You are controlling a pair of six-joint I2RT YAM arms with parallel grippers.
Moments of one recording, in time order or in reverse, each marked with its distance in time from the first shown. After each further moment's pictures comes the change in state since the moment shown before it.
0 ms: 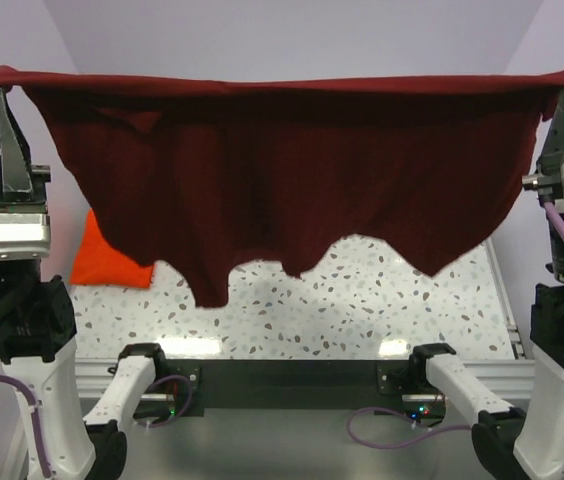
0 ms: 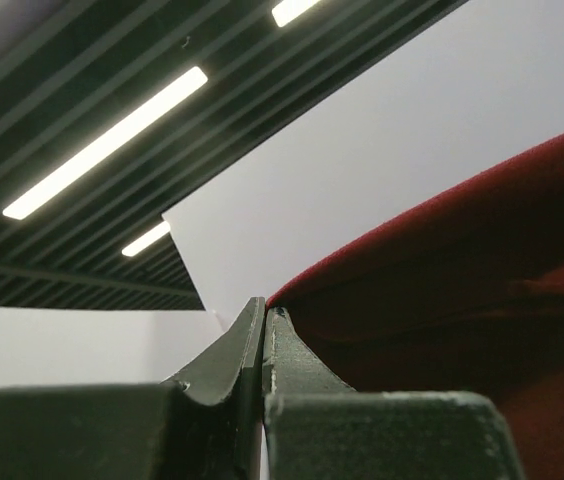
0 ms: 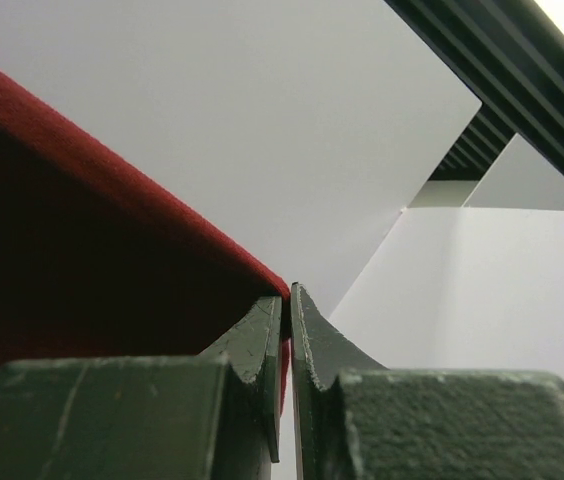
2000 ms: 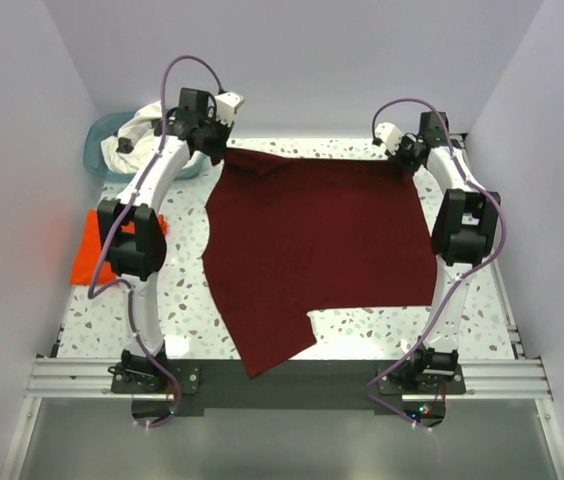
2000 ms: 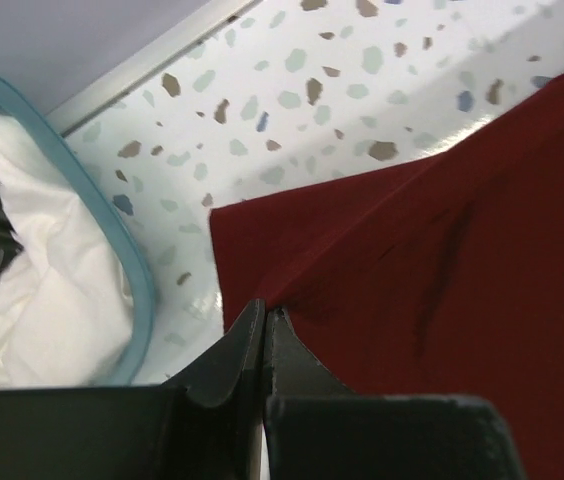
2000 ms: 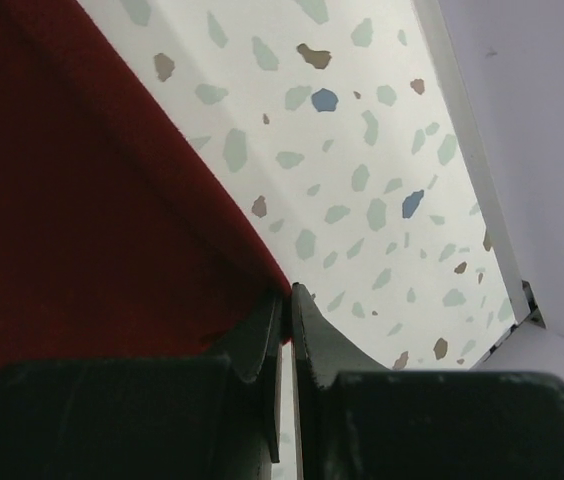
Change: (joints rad) left arm -0.256 1.355 0.512 -0.949 -0.087 -0.126; right arm -0.178 1.374 0.140 -0.319 -0.160 -0.389
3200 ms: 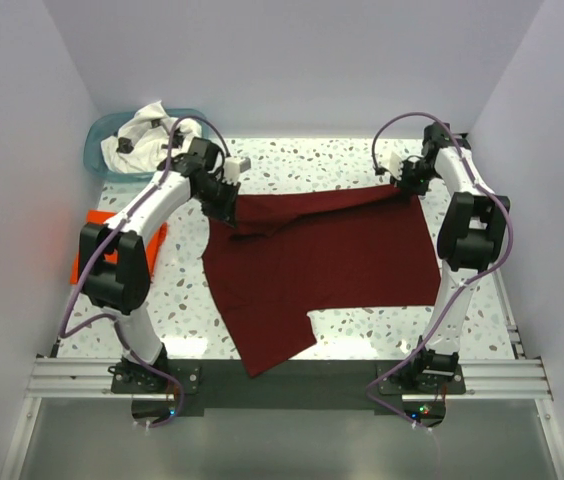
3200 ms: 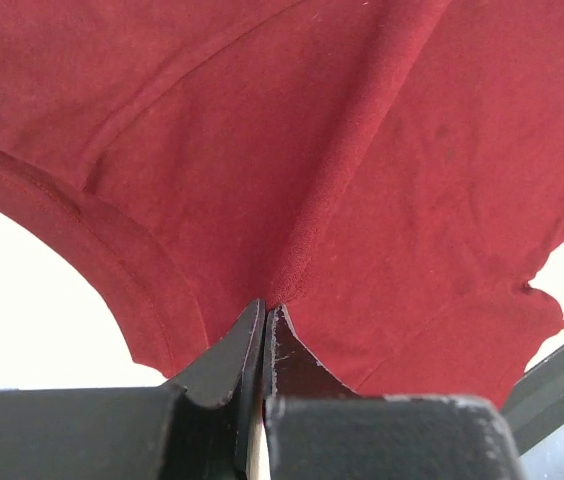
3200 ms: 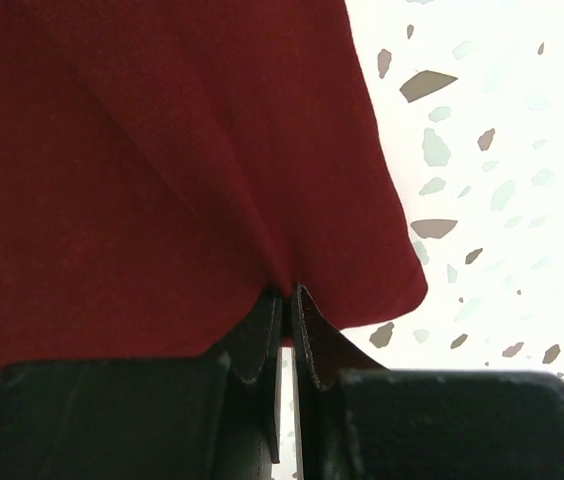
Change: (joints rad) left arm -0.090 -0.354 -0.560 -0.221 0.185 -0.232; right arm -0.032 -0.080 -0.050 -0.438 -0.040 -0.344
